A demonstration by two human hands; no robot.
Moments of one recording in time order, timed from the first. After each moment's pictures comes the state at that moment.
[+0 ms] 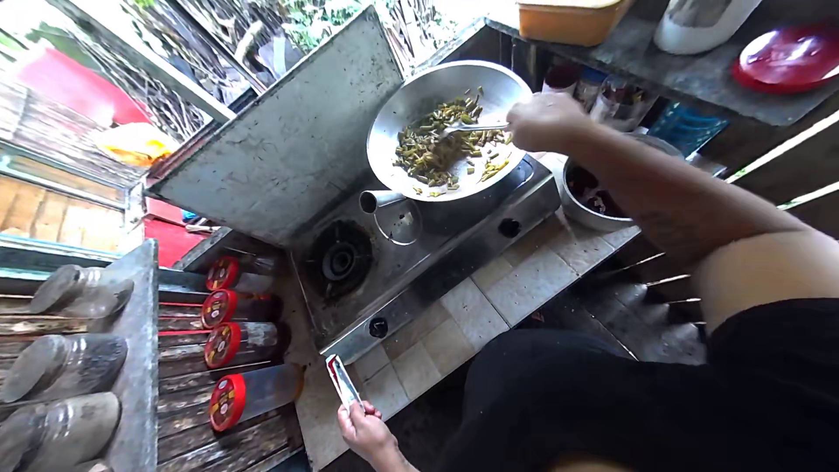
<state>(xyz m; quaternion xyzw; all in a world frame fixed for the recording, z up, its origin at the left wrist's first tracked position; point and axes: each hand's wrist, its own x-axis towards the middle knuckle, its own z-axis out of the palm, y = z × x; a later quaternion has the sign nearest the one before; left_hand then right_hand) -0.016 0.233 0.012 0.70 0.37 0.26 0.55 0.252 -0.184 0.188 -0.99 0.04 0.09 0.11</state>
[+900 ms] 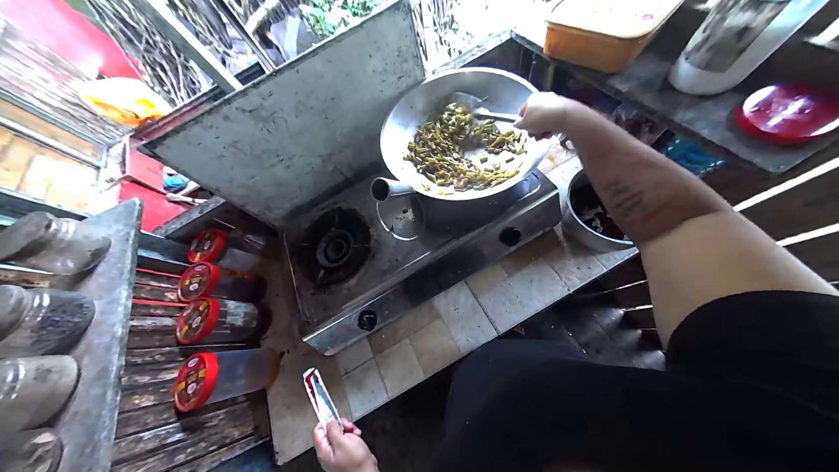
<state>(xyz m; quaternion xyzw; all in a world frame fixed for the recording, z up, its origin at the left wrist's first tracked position) -0.048 0.241 0.005 0.69 0.42 0.26 0.53 0.333 -0.206 0.162 -0.95 0.12 0.14 0.24</state>
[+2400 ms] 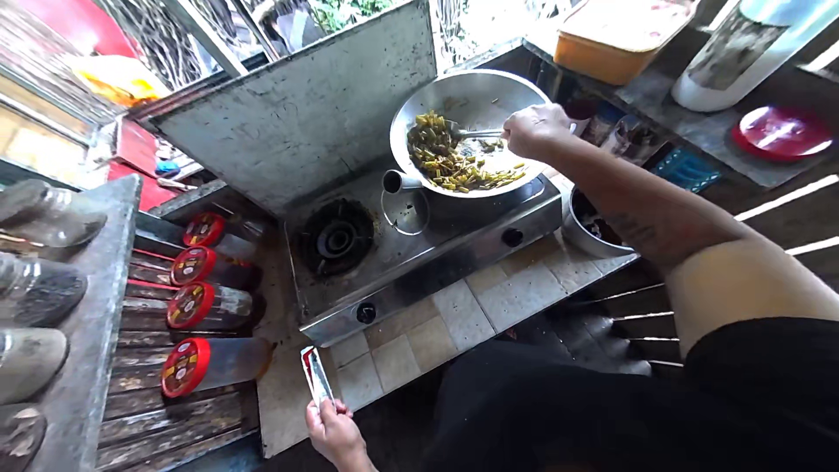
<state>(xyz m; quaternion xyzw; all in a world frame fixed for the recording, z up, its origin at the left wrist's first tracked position) -0.035 0.254 0.001 0.70 0.39 0.25 0.54 0.289 -0.141 0.181 -1.00 0.03 0.07 0.03</state>
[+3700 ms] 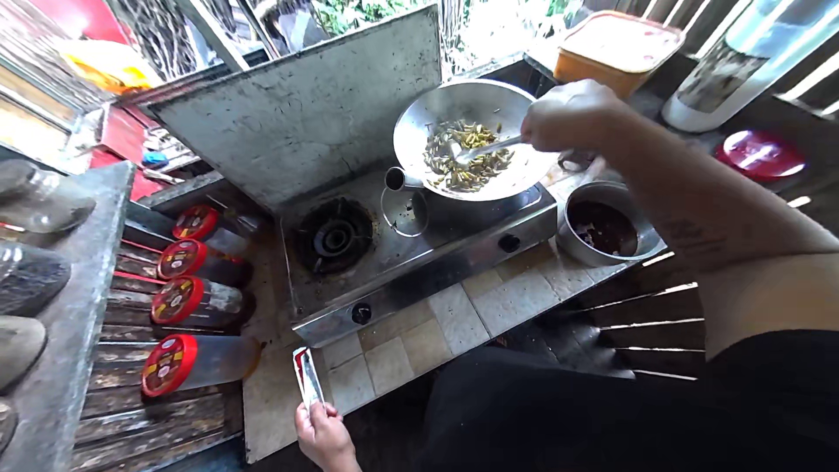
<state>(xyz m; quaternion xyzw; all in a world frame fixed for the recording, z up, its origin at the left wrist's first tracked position) -0.036 0.262 -0.005 0.71 0.40 0.25 0.53 0.236 -0.121 0.270 -0.99 -0.03 0.13 -0.08</state>
